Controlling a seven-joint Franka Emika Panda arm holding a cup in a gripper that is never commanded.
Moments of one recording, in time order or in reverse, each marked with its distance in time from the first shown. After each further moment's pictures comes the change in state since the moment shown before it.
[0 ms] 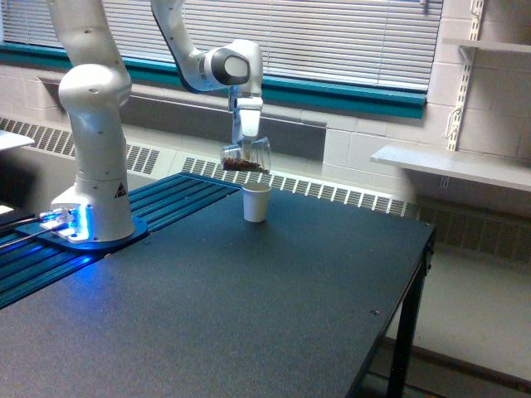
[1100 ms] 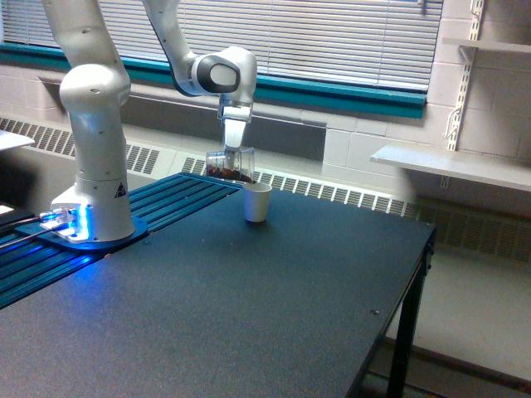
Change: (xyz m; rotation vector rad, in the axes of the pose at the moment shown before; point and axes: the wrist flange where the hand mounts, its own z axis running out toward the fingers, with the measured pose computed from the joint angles) arm -0.006 0.028 0.020 -0.020 -0.100 0.056
